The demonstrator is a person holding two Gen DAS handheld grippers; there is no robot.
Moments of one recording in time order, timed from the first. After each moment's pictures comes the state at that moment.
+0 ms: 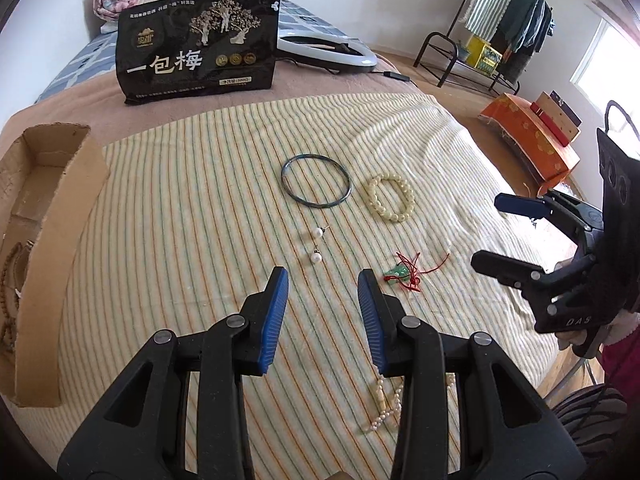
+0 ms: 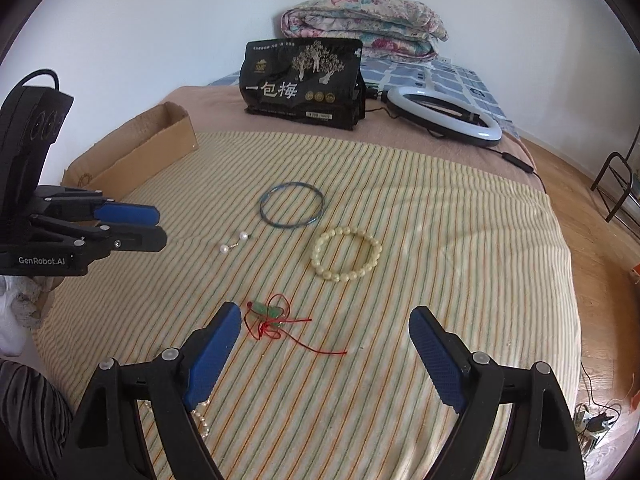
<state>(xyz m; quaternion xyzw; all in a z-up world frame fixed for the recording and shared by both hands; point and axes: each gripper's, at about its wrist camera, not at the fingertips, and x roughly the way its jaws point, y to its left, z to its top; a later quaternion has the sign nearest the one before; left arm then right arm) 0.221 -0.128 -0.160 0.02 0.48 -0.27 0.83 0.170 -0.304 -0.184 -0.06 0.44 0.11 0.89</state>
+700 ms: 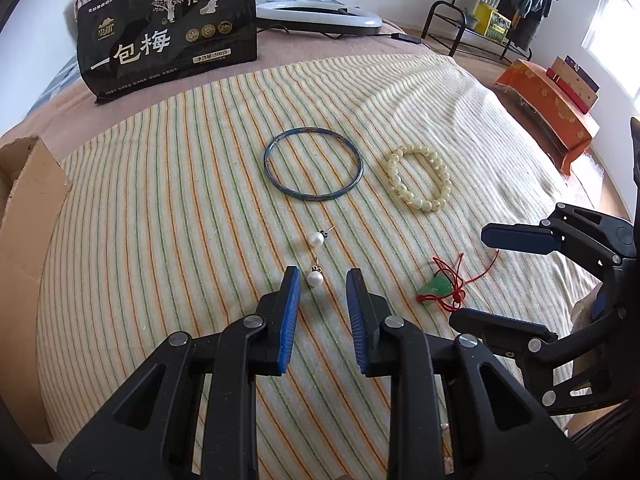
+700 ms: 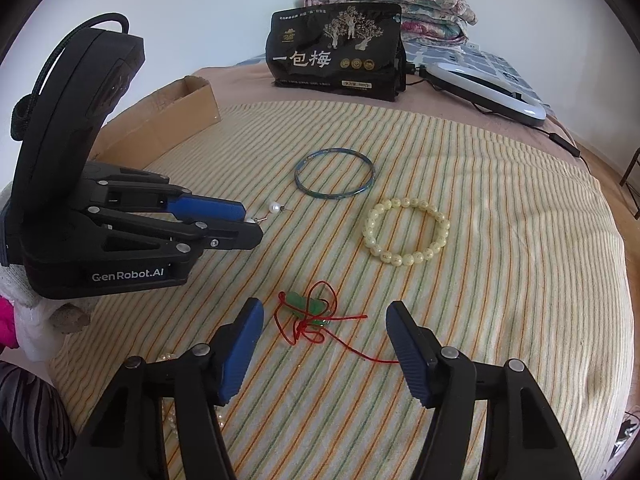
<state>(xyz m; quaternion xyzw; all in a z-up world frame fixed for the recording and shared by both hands) 0.244 -0.169 -0.209 0.08 0.50 -0.25 0.83 0.185 -0.279 -0.228 -0.05 0.46 0.16 0.87</state>
